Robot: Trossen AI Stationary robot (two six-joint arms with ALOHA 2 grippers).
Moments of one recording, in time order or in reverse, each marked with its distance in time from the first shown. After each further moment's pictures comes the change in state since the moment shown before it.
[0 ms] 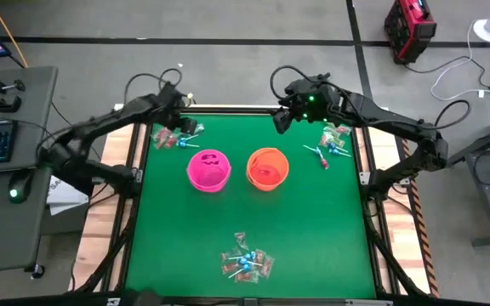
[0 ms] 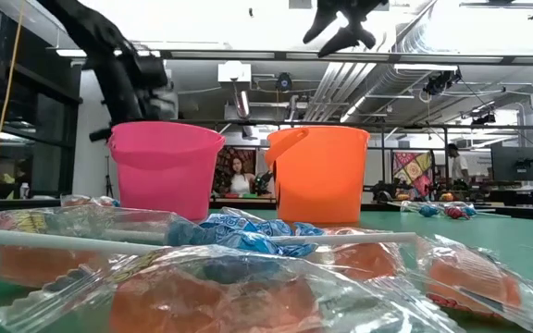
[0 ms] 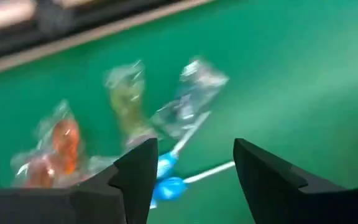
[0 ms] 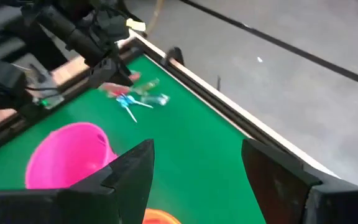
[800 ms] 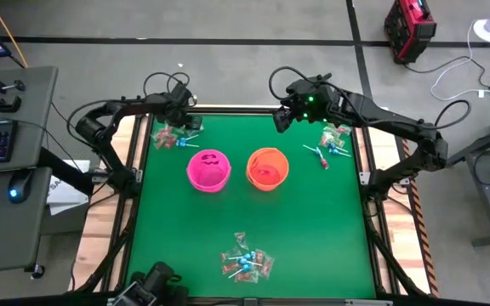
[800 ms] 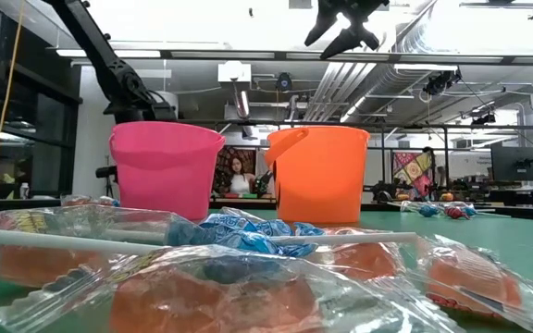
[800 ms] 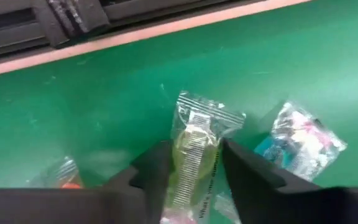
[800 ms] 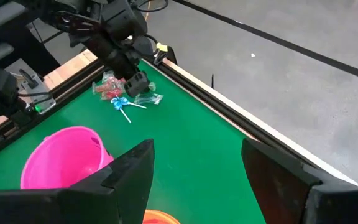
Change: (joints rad) left arm 0.098 0.338 0.051 0.171 -0.049 -0.007; right arm 0.002 0.000 0.000 -0.009 0.025 0.039
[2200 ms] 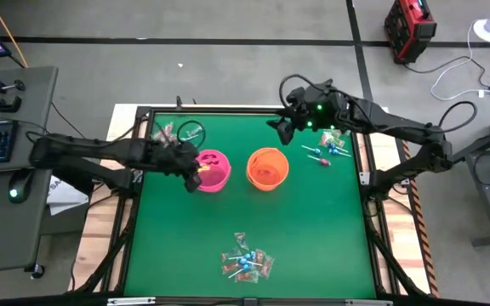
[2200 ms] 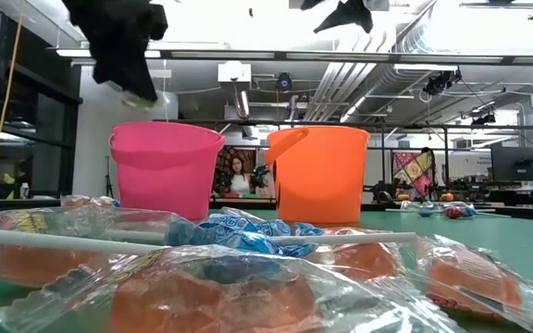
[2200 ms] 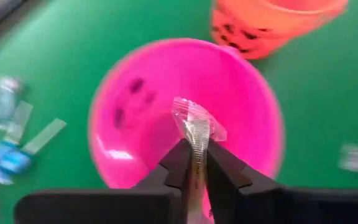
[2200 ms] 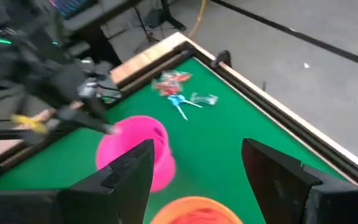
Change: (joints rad) left arm -0.993 -0.608 -0.028 -0.296 -0.264 -0.191; right arm 0.110 -0.053 0.000 0.042 -0.099 0.005
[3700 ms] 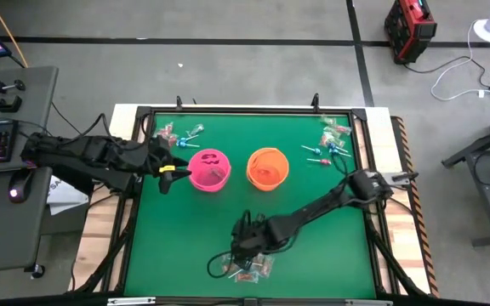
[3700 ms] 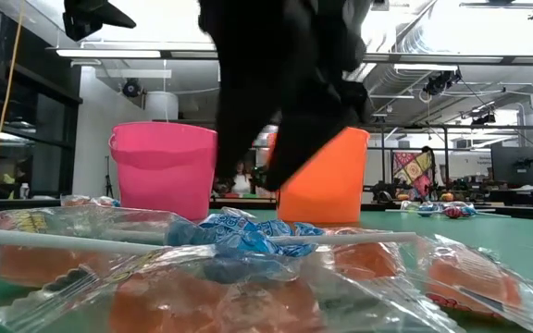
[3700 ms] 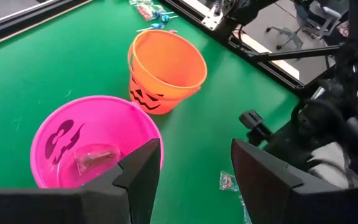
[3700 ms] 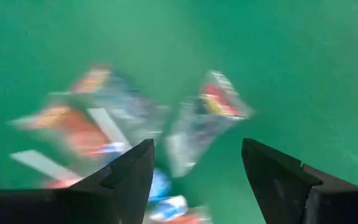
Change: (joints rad) left arm -0.190 -0.339 0.000 0.078 0.009 -0.156; right arm 0.679 0.867 0.329 -0.193 0.086 0.565
